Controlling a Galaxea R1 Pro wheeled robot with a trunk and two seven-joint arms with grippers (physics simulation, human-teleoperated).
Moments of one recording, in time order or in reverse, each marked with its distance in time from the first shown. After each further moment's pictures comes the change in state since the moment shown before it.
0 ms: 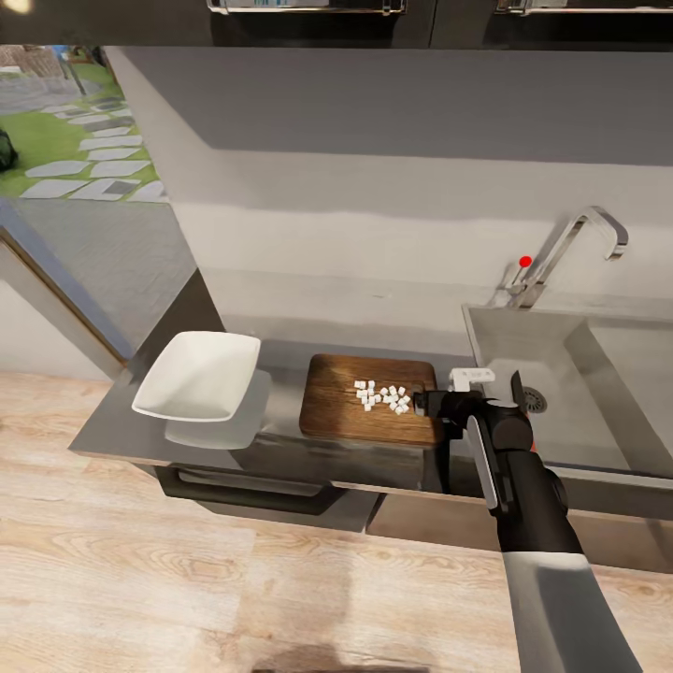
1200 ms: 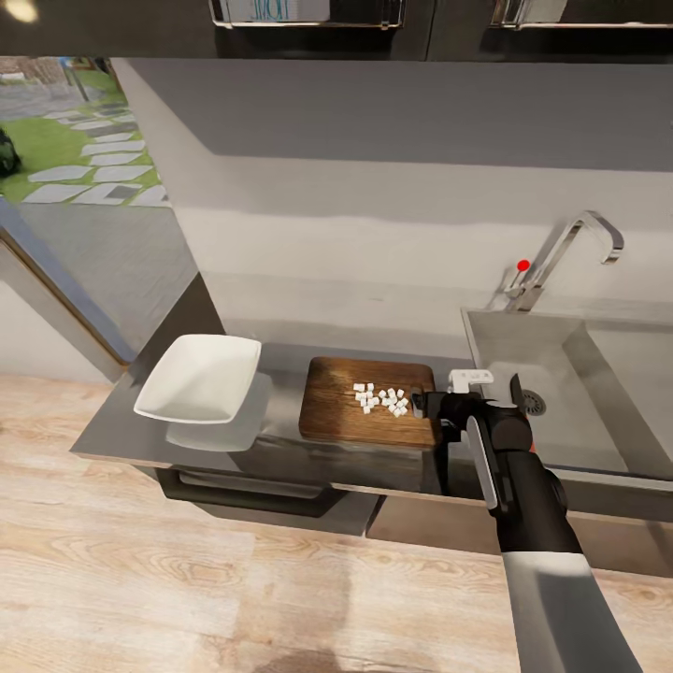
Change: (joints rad) left arm 0.000 0.000 0.000 0.005 0.001 0.001 0.001; right arm 0.000 0.000 -0.002 0.010 -0.013 0.001 0.000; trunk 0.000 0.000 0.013
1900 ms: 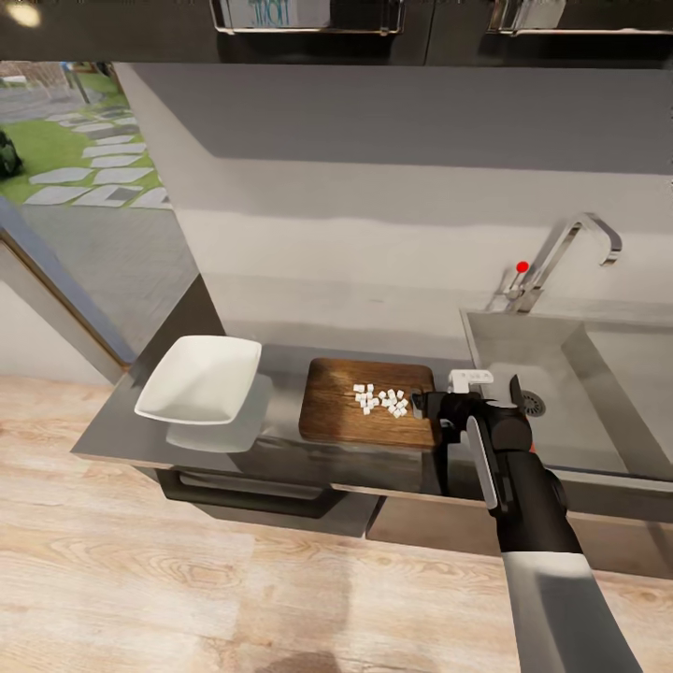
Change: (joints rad) left arm 0.000 0.000 0.000 0.010 -0.001 0.000 0.000; right arm 0.000 0.000 0.000 0.000 -0.001 0.000 0.000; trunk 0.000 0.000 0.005
